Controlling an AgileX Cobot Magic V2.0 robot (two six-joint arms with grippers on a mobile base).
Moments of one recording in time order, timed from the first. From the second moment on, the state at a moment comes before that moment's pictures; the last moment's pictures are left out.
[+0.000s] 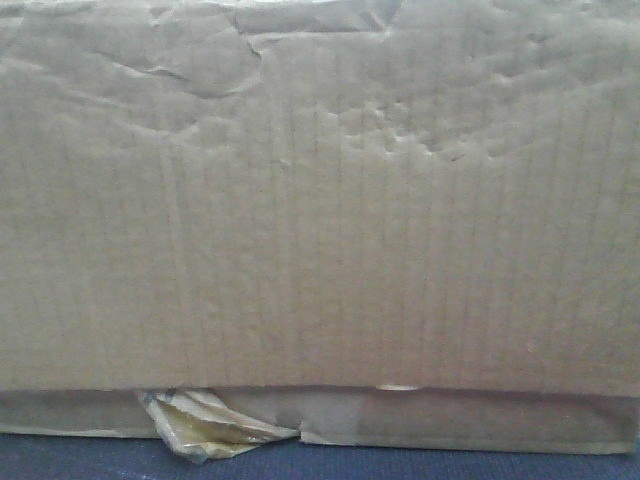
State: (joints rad) left arm -0.04 0.30 -0.58 -0.01 0.50 -0.03; right arm -0.07 0.00 0.00 0.05 0.05 0.01
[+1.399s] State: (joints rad) left arm 0.39 1.32 -1.30 -0.19 1.03 0.33; right arm -0.07 0.00 0.00 0.05 0.05 0.01
